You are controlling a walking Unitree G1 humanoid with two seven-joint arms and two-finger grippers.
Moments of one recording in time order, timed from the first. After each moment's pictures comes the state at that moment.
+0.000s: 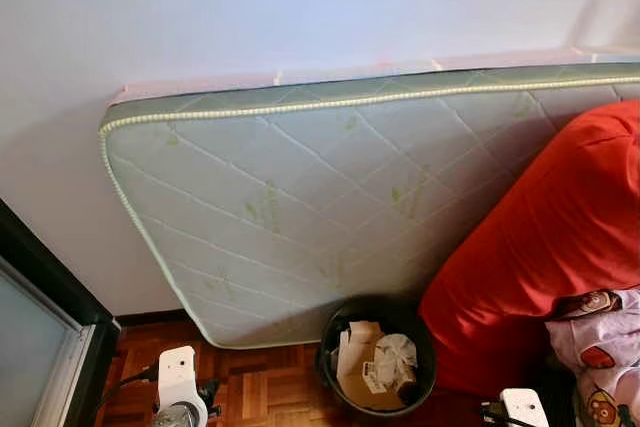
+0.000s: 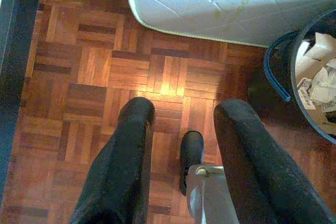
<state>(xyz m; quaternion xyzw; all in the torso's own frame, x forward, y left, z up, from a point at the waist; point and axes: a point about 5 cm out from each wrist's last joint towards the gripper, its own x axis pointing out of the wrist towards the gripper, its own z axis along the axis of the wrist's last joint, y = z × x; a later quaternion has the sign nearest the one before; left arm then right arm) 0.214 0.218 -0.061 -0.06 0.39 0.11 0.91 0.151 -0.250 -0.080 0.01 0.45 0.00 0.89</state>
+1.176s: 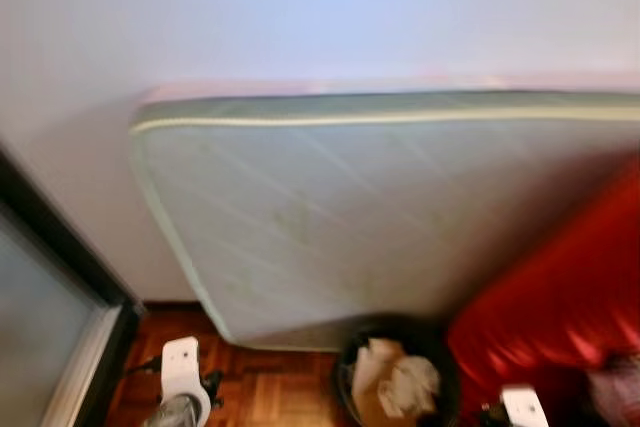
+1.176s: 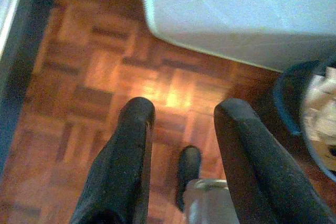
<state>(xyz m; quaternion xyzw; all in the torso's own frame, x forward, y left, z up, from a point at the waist) 0.221 0.219 -0.057 -0.06 0.38 0.10 0.92 0.158 -0.248 -0.076 0.00 0.43 0.02 0.90</state>
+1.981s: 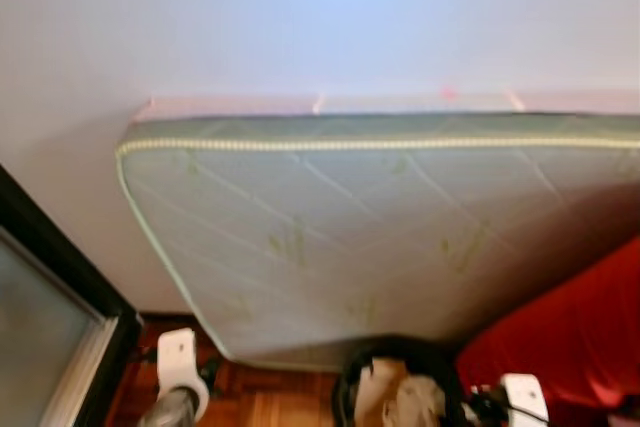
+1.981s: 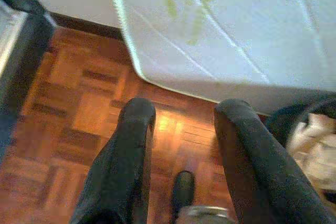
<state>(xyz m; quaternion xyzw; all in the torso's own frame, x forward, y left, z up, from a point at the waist) 0.229 0.216 -0.048 -0.07 0.31 0.08 0.94 0.162 -0.244 -0.071 0.08 0.37 0.02 0.93</state>
